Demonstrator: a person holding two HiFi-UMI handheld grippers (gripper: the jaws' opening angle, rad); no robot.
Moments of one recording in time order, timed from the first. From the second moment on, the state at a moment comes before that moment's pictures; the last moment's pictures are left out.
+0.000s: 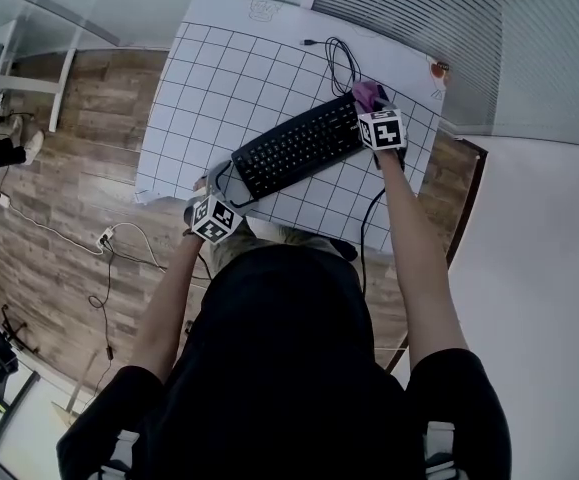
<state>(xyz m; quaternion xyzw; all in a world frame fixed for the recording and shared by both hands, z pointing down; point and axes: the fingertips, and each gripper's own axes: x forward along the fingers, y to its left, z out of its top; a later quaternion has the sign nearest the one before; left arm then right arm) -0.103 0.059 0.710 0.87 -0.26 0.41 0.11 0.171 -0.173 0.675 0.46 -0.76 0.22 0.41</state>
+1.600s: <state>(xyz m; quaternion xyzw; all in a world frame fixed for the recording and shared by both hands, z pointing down) -0.102 0.060 0.718 0.87 -0.25 0.40 0.15 0.126 -0.138 0.673 0.47 -0.75 0.25 0.40</state>
